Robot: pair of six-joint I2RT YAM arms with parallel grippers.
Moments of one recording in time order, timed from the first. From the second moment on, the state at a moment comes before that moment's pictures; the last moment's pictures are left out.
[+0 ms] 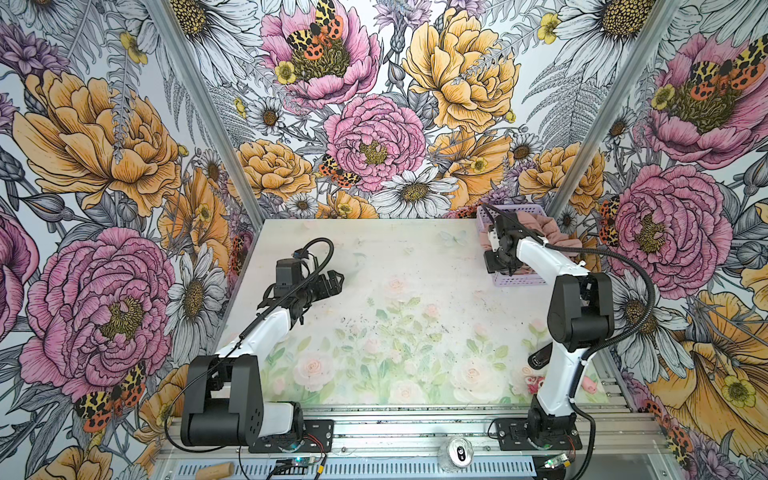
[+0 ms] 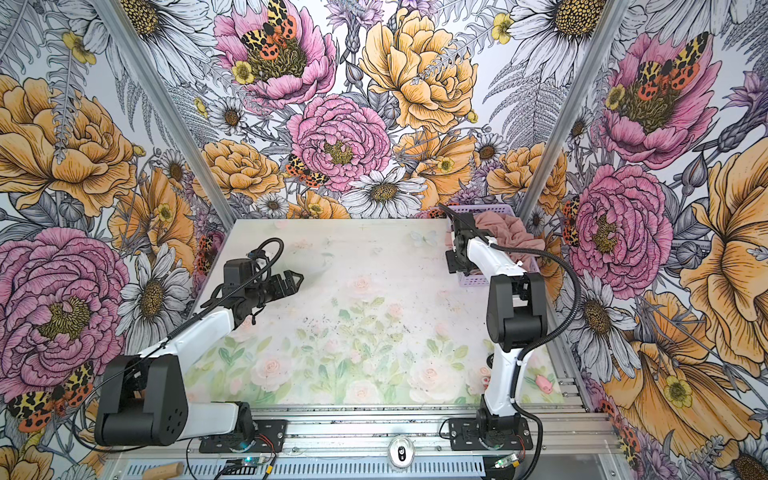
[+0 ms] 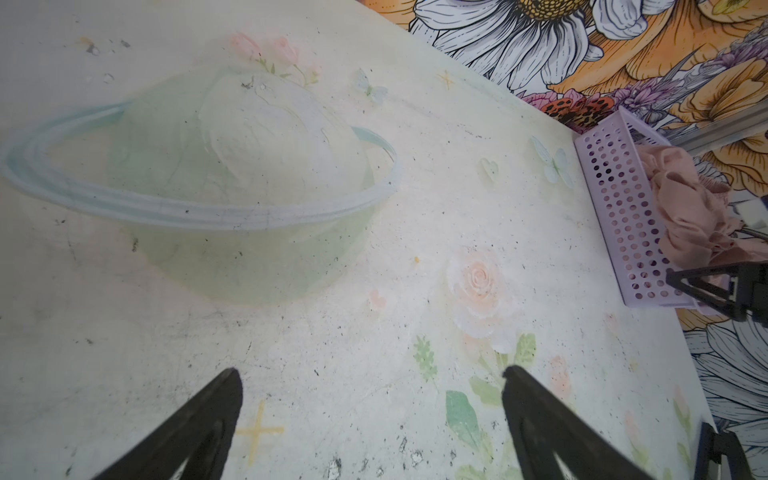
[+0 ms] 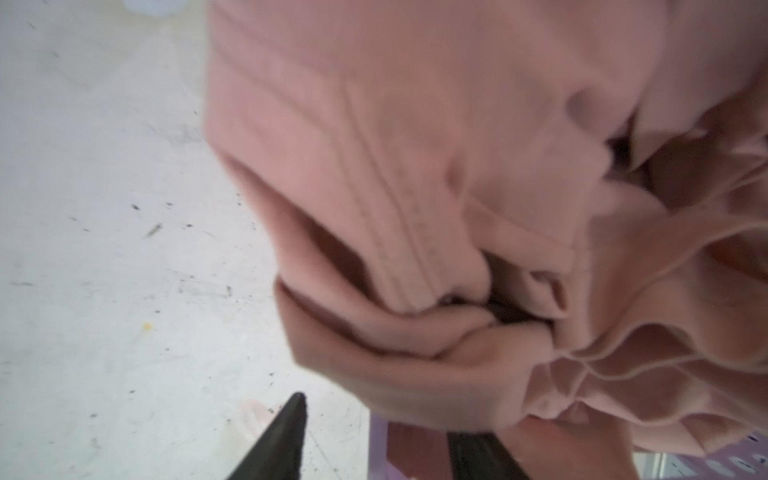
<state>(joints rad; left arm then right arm) -0.03 1.35 0.75 -0.08 0.33 -0.37 0.05 1.94 1.59 -0.81 0.08 -0.07</state>
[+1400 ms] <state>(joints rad) -0.07 1.34 0.75 -0.08 0.32 -0.39 -0.14 1.83 2.11 -0.88 -0.11 0.19</state>
